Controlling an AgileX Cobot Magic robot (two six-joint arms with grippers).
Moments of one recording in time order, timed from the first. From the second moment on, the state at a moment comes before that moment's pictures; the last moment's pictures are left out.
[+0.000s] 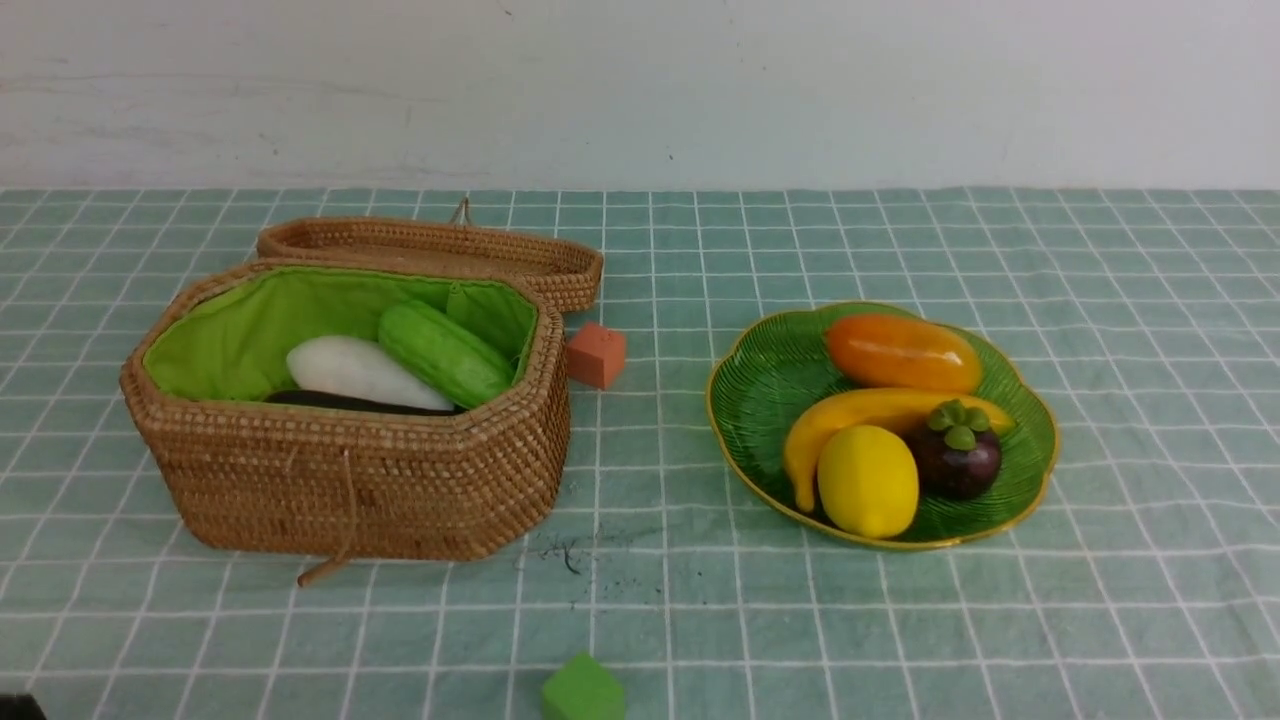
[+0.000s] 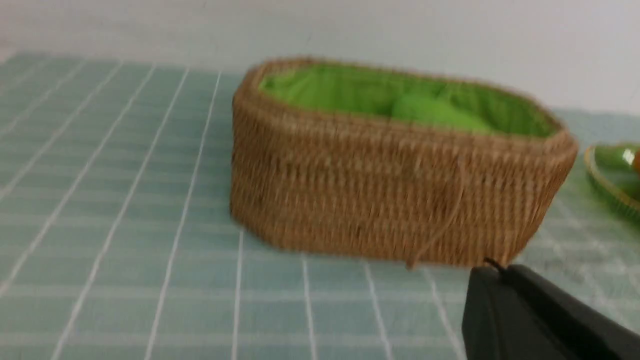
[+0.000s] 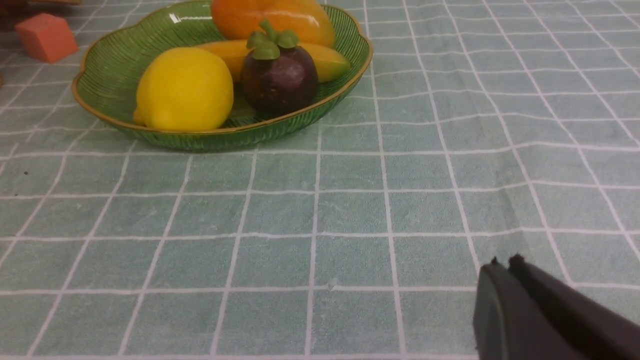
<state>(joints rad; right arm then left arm) 0.02 -0.01 0.02 0.07 0.38 -0.02 -0.08 -0.01 0.02 -0.08 0.26 -0.11</state>
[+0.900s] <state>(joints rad) 0.02 -0.01 0.02 0.07 0.38 -0.02 -0.07 -0.01 0.03 -0.08 0.38 -0.15</state>
